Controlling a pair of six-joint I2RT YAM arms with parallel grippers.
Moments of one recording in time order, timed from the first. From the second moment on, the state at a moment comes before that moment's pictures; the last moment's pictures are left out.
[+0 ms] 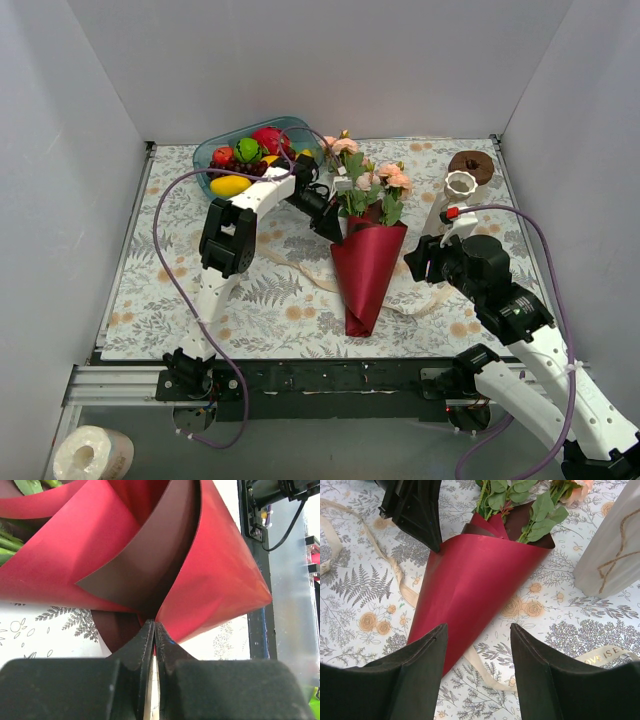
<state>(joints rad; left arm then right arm) -0.47 2.45 2.09 -1.12 1.14 0.71 0.53 0.62 0.73 -0.52 0.04 0.23</state>
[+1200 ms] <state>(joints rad) -0.63 2.23 2.25 -0.70 0.99 0.02 0.53 0.55 0.82 -0.57 0.12 0.22</state>
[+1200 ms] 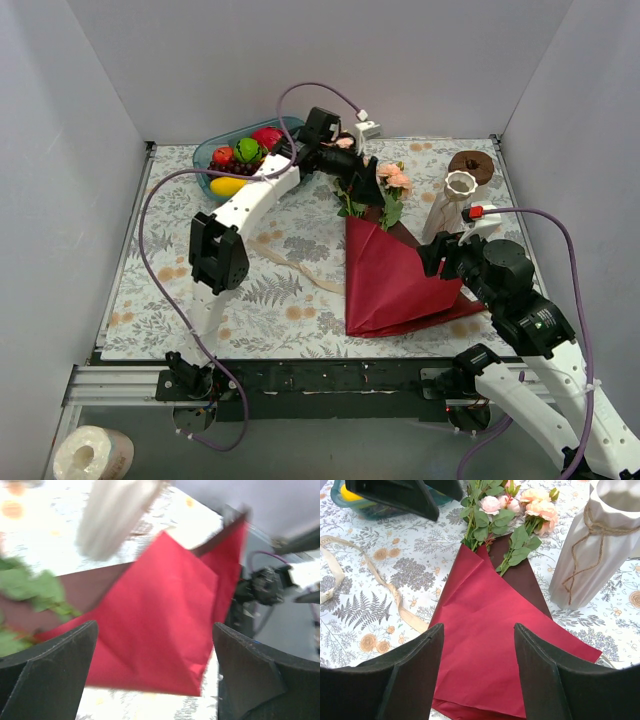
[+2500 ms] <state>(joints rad) -0.69 2.46 2.25 -0.69 0.83 0.45 0.53 0.49 0.80 -0.62 0.08 0.22</state>
